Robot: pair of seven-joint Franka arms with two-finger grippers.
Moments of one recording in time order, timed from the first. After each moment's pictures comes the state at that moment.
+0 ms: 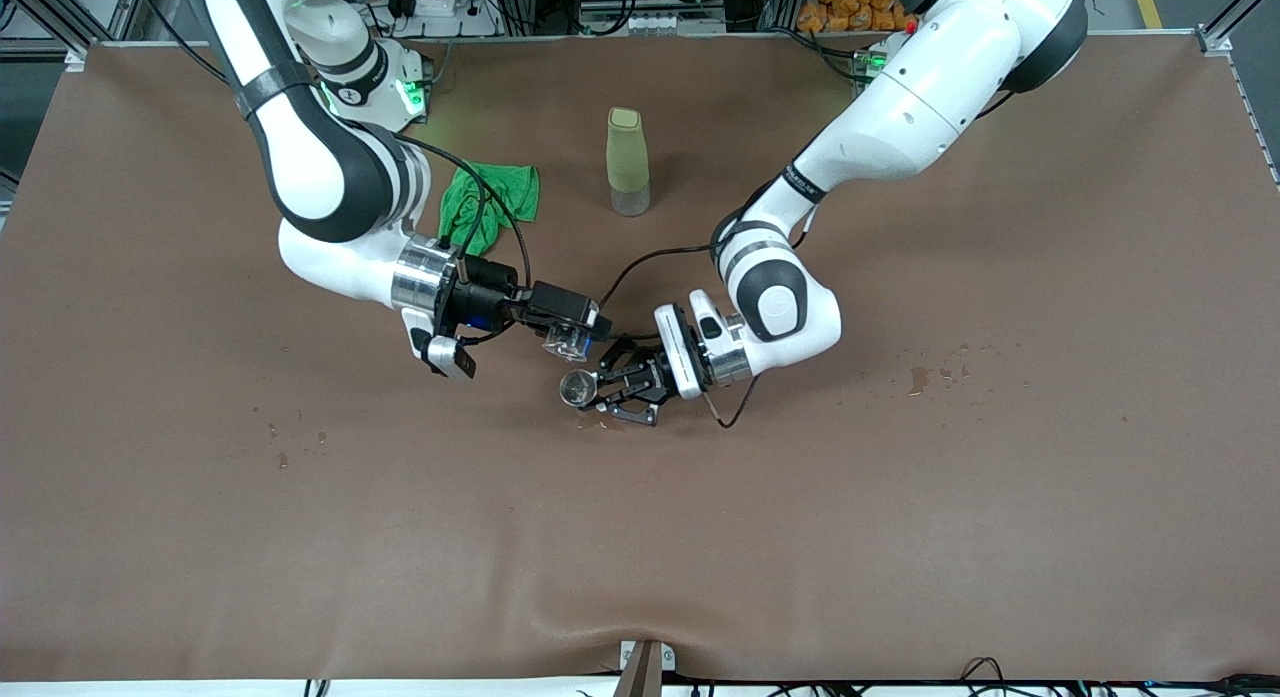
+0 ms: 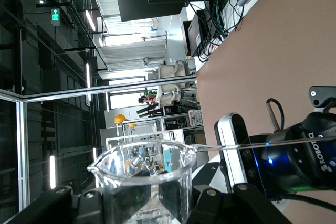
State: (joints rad) left arm -0.36 0.86 -0.39 -1.45 -1.96 2.51 2.48; right arm 0.40 0.31 0.11 -1.82 1.89 2.31 -0.55
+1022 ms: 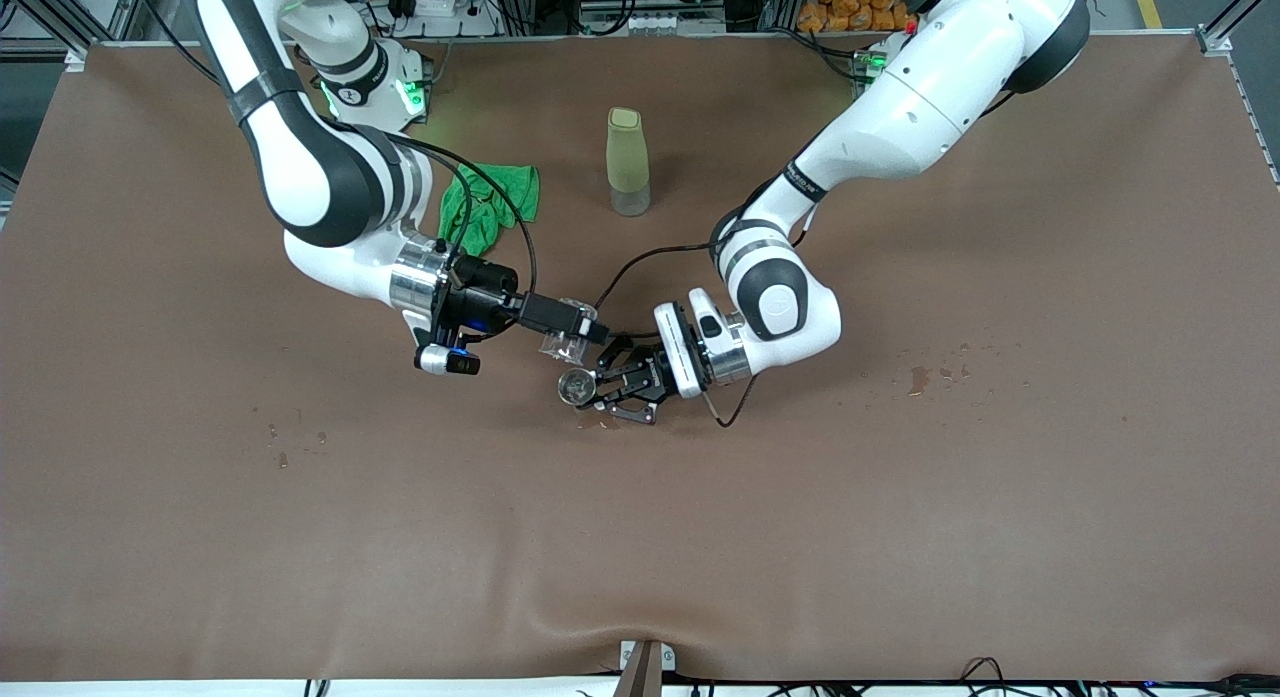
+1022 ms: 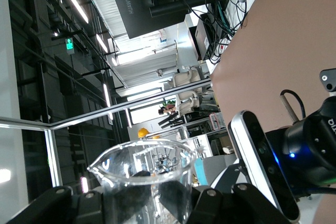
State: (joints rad) left arm -0.35 0.86 -0.40 -1.45 -1.96 2.51 2.48; right arm 0.40 0.31 0.11 -1.82 2.01 2.31 -0.46
